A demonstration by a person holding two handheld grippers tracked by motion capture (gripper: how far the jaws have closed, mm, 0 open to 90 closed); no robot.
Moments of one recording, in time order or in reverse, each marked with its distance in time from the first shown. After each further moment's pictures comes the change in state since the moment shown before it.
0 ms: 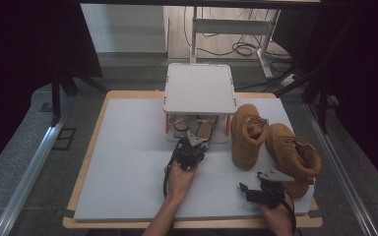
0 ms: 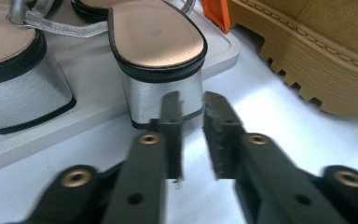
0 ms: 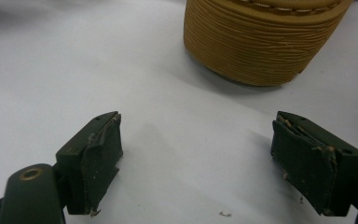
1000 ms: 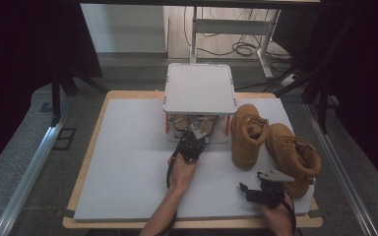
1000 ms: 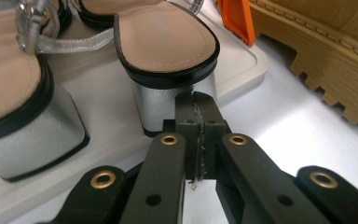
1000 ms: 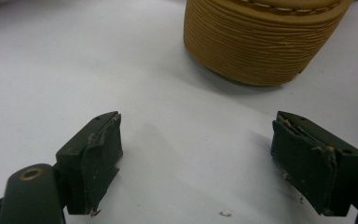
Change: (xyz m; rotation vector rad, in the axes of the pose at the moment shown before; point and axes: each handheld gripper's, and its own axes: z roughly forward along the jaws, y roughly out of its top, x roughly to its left) left arm 0.008 0.017 0.025 0.003 0.045 0.053; right arm 0.000 0.000 0.000 -0.001 0.000 -0.001
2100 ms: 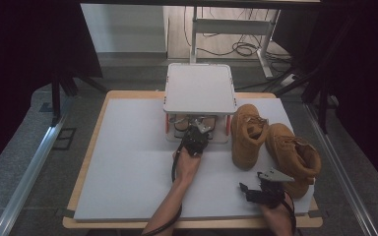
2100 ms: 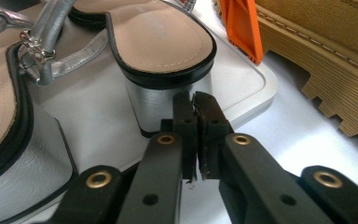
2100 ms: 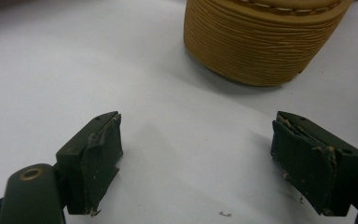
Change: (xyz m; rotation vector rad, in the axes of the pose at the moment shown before) left arm 0.001 0.013 0.021 0.009 -0.001 -0.006; right arm 0.000 0.000 0.000 -0.001 0.001 -0.003
